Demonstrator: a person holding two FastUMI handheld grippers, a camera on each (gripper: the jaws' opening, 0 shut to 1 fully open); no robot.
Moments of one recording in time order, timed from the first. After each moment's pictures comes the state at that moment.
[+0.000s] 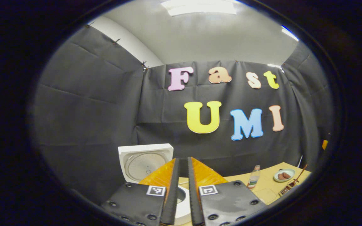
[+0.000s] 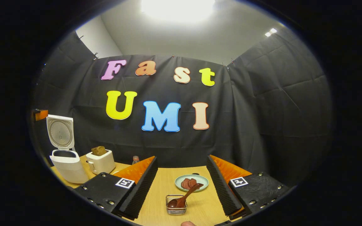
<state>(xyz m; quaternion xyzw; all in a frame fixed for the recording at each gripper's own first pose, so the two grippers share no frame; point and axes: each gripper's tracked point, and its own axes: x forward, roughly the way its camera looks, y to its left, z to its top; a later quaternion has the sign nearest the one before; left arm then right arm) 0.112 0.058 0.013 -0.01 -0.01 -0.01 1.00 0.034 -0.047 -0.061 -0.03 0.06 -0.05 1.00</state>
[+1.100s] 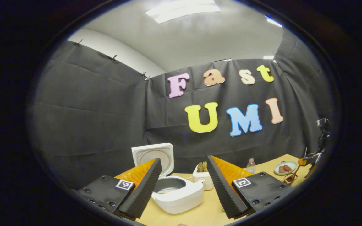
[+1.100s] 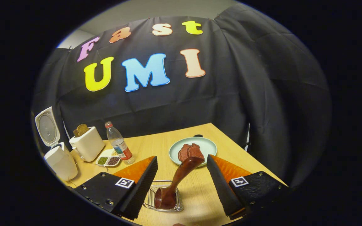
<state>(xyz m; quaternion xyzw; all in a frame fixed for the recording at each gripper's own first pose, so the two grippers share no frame) -0.001 0.010 0.027 0.06 -0.02 0.05 1.00 0.115 -0.102 -0.266 0.09 0.27 -0.06 0.96</state>
